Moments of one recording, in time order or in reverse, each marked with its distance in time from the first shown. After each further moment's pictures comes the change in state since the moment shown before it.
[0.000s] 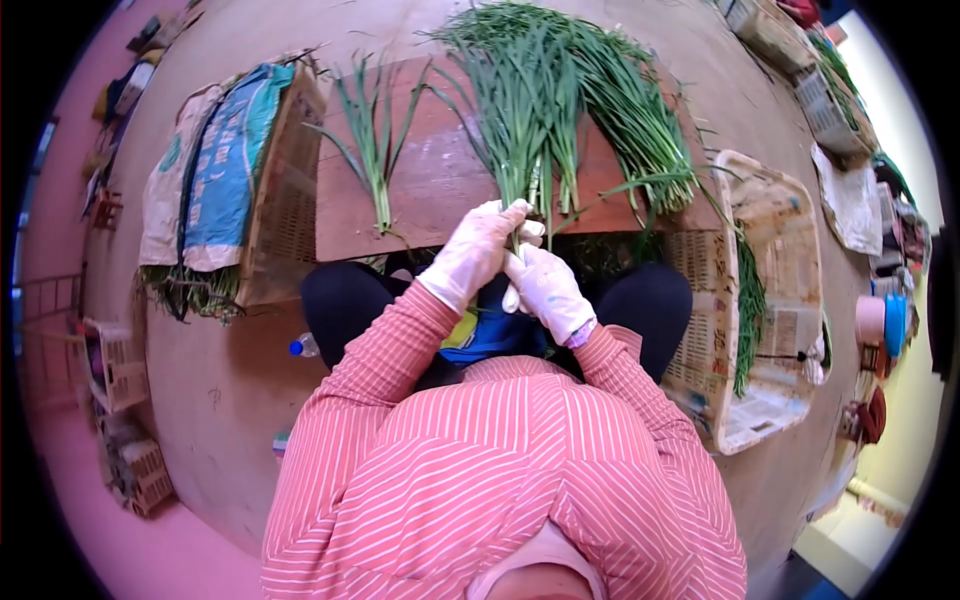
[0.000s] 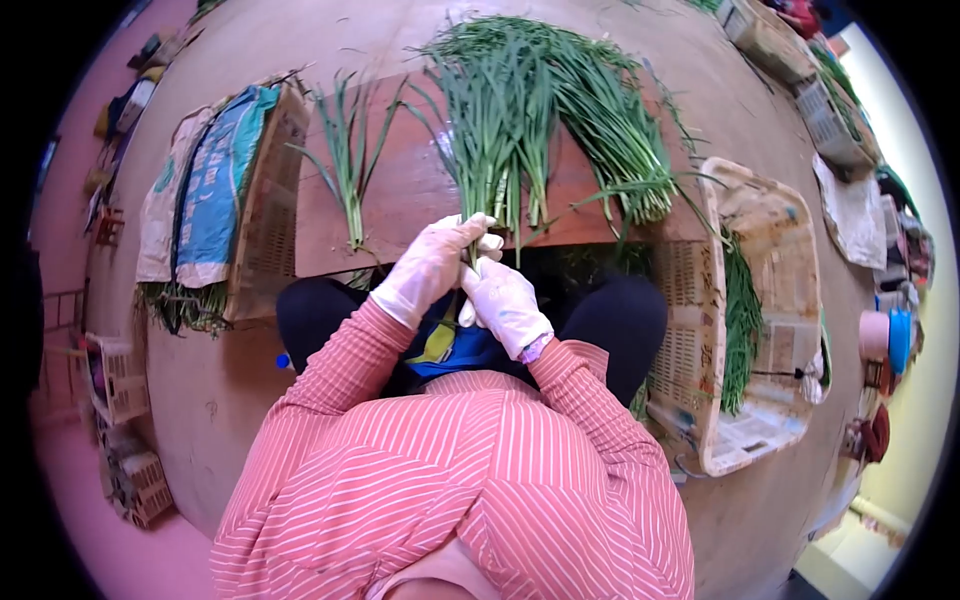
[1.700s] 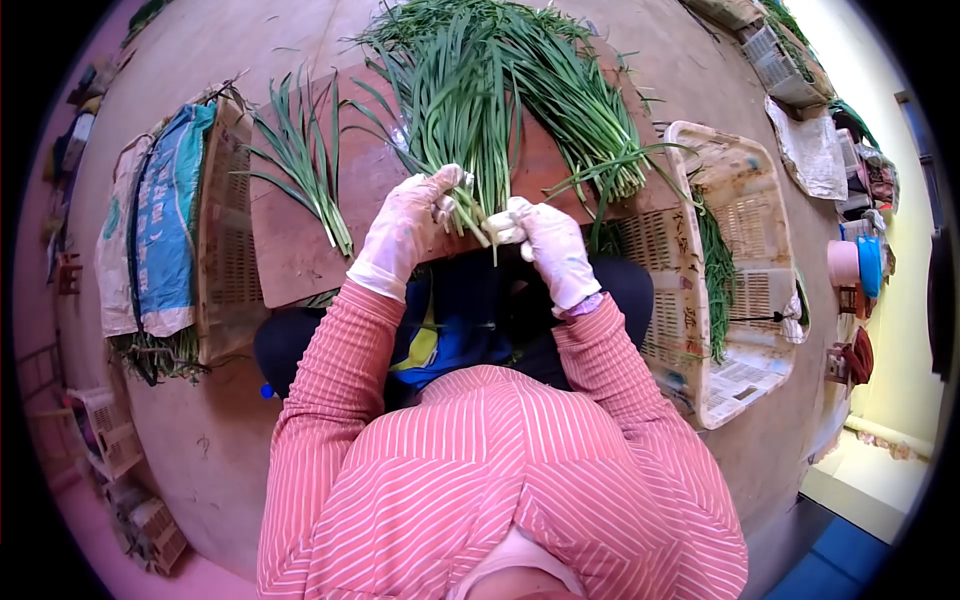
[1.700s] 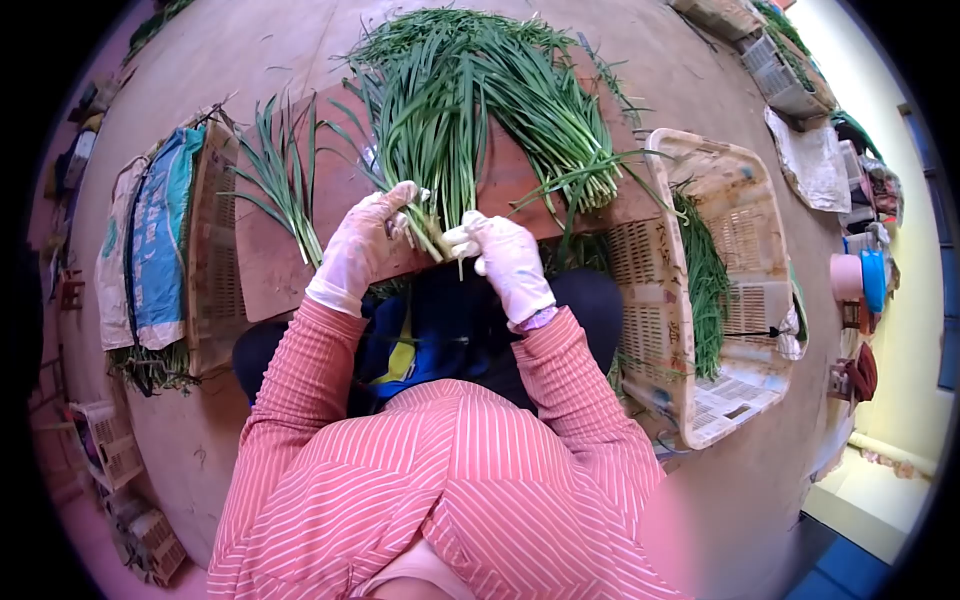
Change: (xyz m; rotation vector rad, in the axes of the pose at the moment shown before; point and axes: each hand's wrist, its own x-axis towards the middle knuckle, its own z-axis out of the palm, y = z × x) left_hand 0.062 0.036 -0.003 0.006 0.210 -0.104; right_hand 0.026 0.028 -0.065 0.759 0.279 -0.016
